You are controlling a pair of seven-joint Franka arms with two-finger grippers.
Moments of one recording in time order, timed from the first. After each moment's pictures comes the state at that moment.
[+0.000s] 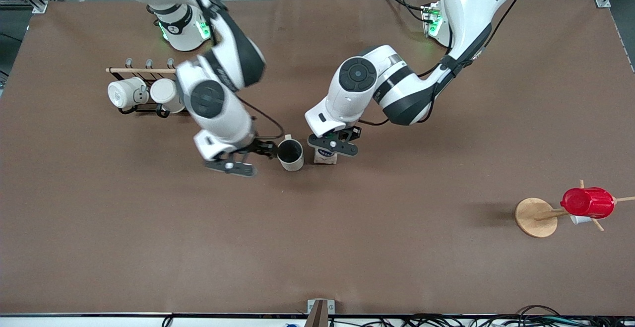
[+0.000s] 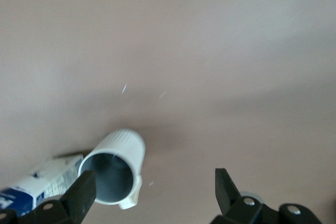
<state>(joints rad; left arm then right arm) -0.18 0.64 -0.73 -1.54 0.33 2.10 -0.68 0.49 0.36 -0.02 -1.61 0.03 1.99 0.70</state>
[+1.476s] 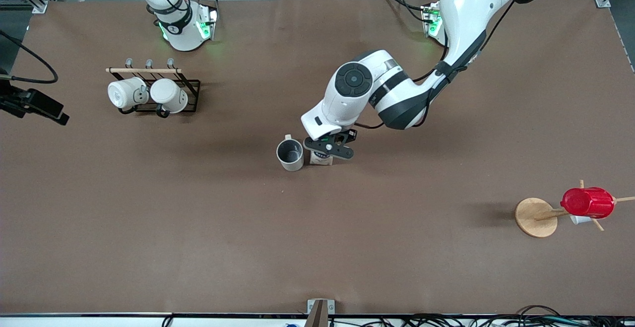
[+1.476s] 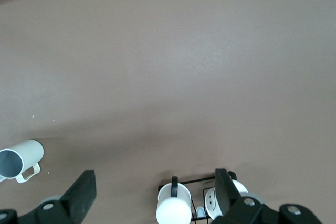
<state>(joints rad) -0.20 0.69 -0.72 -1.50 0.34 2.10 -0.68 -0.12 0.08 0.10 -1.44 0.00 1.56 0.17</state>
